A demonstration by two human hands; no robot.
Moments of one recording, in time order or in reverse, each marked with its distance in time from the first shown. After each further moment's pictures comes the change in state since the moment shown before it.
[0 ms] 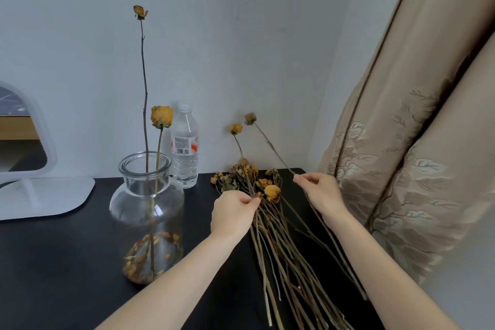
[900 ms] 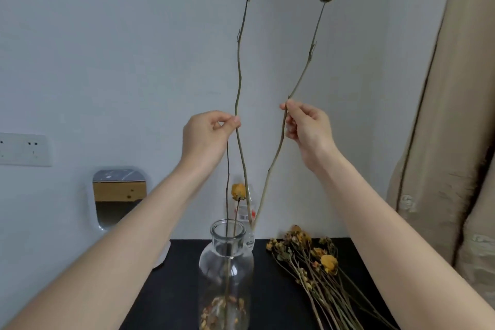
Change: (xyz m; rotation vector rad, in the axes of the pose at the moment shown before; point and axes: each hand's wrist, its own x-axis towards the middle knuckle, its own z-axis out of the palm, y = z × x) left_hand -0.005 0.141 -0.239 -0.173 0.516 0.457; right_hand -0.040 -0.277 0.033 0.753 -0.187 -0.473
